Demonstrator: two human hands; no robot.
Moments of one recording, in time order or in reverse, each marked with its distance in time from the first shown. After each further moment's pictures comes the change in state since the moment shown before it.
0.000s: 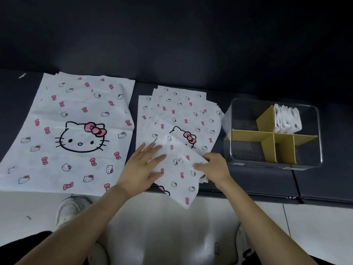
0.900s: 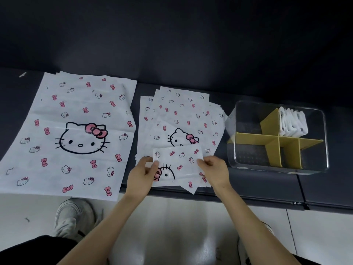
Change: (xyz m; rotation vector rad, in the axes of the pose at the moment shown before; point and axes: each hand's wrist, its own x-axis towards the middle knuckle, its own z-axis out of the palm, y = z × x) left_hand 0.009 0.045 -0.011 -0.683 0.102 -0.921; right_hand 0.005 0.009 0.017 0.156 0.153 -0.013
